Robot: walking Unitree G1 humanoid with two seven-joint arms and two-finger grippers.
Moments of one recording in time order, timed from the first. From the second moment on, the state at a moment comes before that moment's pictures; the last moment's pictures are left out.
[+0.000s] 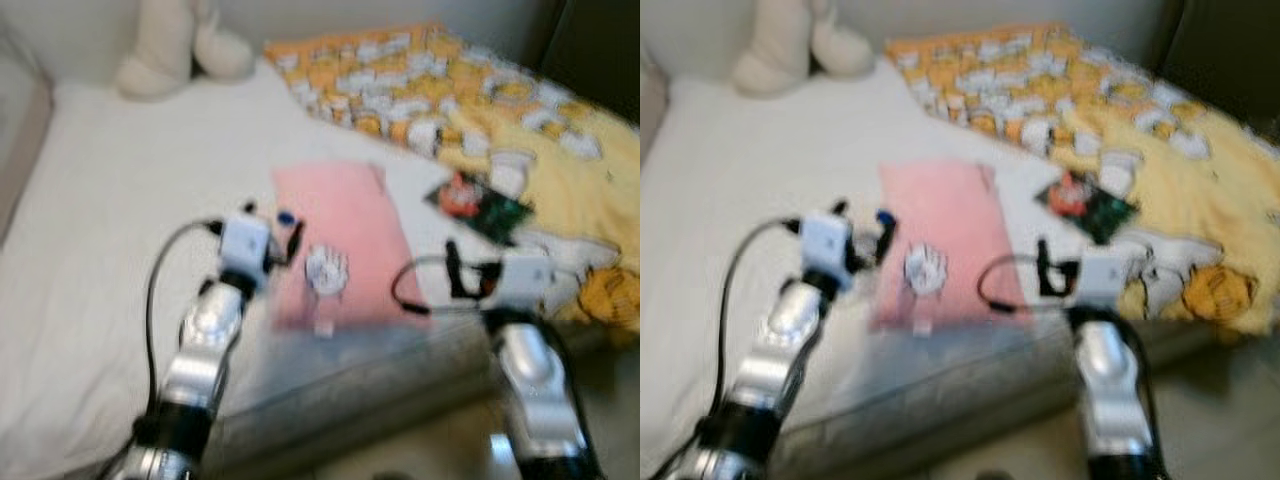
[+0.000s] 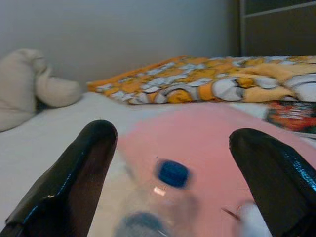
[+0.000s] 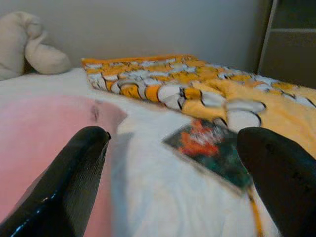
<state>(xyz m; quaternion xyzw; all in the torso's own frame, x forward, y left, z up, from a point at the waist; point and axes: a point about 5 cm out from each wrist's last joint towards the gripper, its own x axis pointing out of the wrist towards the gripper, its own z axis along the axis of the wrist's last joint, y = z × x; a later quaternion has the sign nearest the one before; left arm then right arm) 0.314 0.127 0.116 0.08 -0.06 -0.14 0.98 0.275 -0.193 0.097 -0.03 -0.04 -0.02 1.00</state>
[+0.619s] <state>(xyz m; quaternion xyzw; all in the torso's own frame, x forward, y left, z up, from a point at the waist) 0.347 0.098 0.130 0.07 -0.03 -0.20 0.98 0.263 -0.181 0.096 -0.02 -0.03 0.00 1.00</state>
